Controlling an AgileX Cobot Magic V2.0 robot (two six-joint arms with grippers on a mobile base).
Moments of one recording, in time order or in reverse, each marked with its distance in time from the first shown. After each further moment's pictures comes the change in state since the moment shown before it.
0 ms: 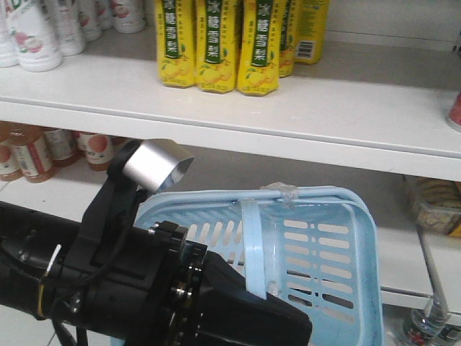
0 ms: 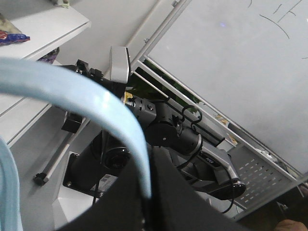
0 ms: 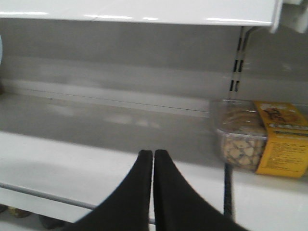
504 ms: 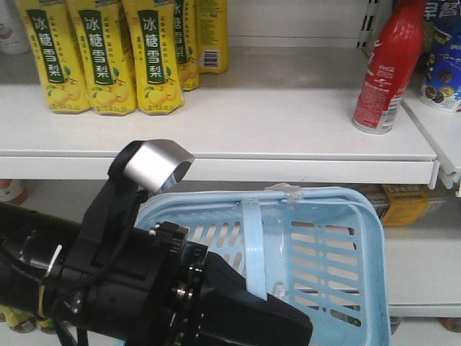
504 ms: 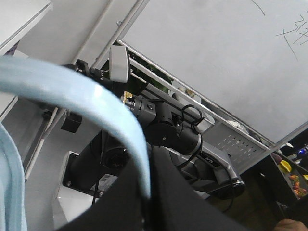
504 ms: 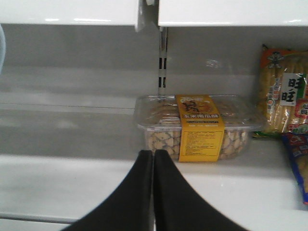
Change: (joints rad) left arm 0.000 0.000 0.000 0.000 0.000 0.000; right arm 0.000 0.000 0.000 0.000 0.000 0.000
